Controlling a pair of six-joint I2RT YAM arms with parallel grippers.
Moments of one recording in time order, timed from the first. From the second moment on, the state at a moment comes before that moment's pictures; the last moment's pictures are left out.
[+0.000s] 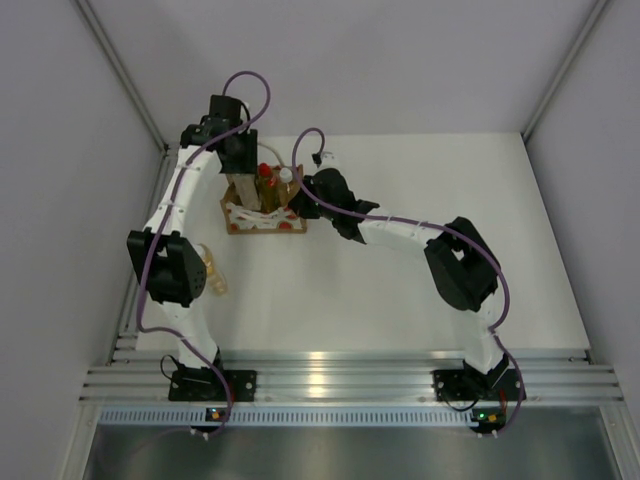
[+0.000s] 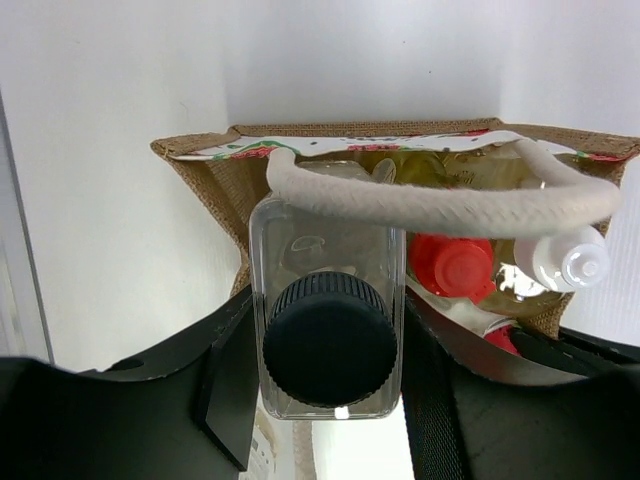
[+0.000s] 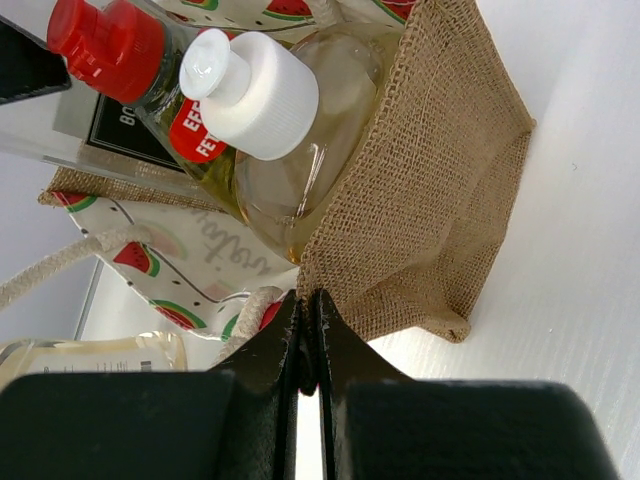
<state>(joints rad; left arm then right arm) -0.16 1.91 1.96 -0.92 -0.09 -0.12 0.78 2.05 1.51 0.13 0.06 0.66</state>
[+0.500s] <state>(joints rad) -0.17 1.79 2.10 -1.05 -0.17 -0.13 0.78 2.05 1.51 0.13 0.06 0.66</state>
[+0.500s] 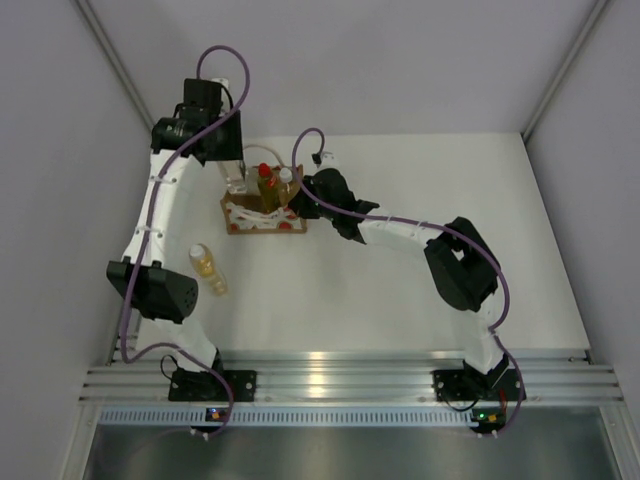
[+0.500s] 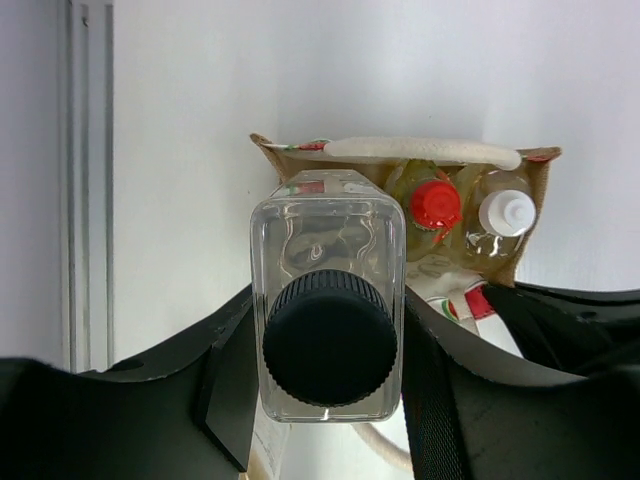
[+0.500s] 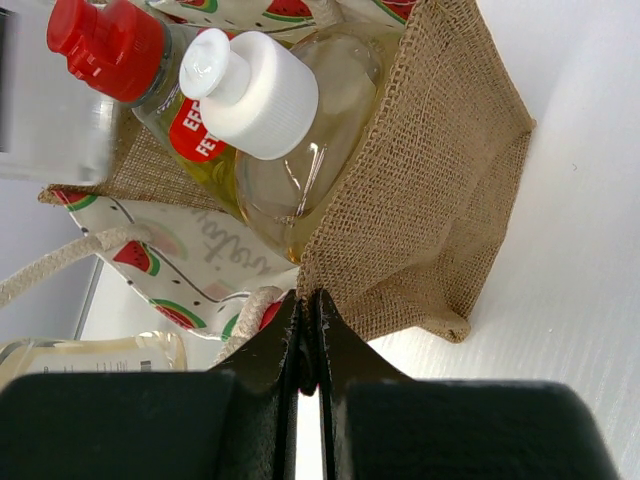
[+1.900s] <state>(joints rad) 0.03 1.52 1.55 -0.79 -0.34 -0.33 0.78 2.05 1.52 0.12 0.06 0.65</state>
